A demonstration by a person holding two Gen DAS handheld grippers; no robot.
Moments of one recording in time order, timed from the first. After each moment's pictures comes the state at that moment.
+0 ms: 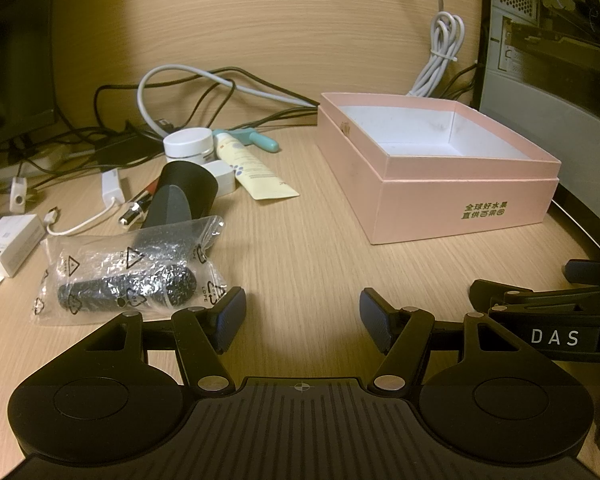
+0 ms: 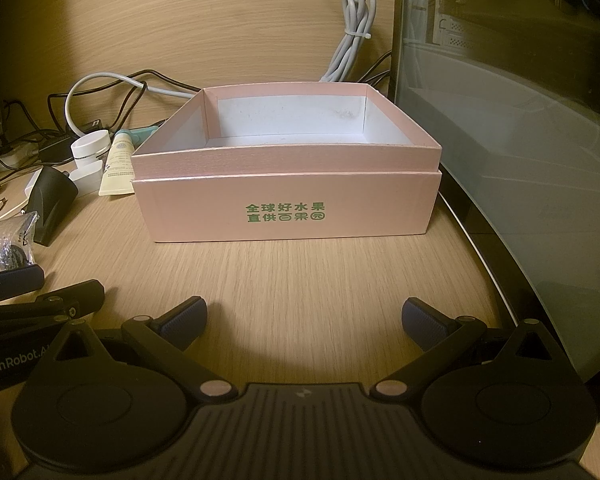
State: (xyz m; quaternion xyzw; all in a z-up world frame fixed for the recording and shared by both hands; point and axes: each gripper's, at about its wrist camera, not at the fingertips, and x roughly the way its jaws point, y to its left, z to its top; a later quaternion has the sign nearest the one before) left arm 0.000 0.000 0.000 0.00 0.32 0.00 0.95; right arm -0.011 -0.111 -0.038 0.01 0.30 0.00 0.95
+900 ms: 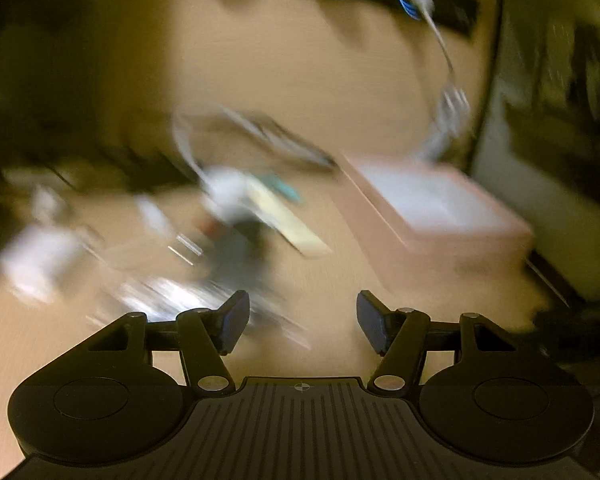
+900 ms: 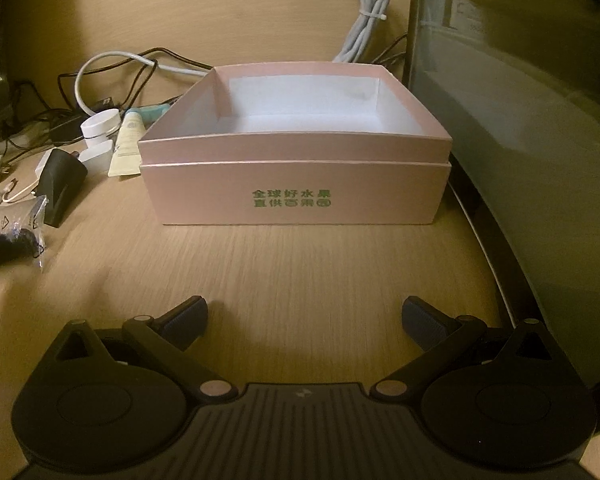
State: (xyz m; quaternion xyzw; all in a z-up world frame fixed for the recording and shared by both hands) left arm -0.043 0.083 0.053 -0.04 0.25 -0.02 0.97; right arm -0.004 -0.114 -0.031 0.00 0.35 0.02 0.94
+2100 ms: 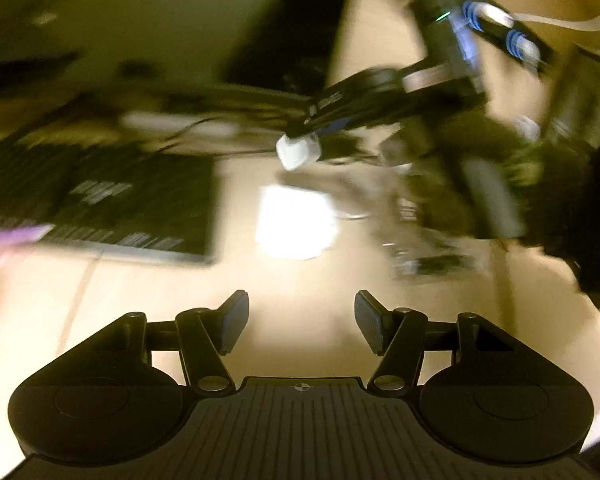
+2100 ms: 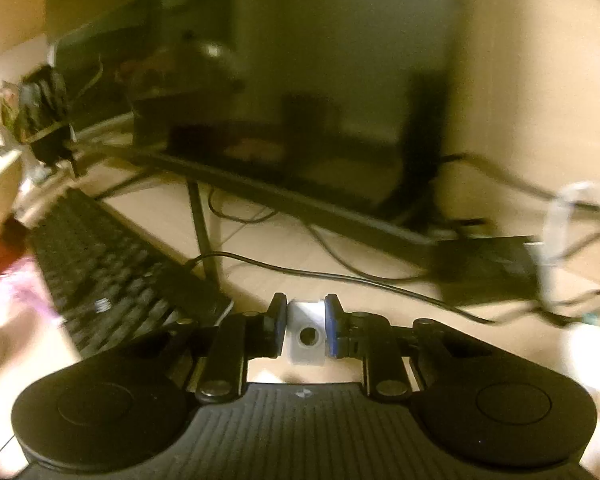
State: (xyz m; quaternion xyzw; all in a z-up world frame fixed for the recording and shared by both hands) left arm -0.098 0.318 0.056 -0.08 0.33 -0.08 0.94; right arm 0.124 0.254 0.062 -0.07 0.31 0.31 0.90
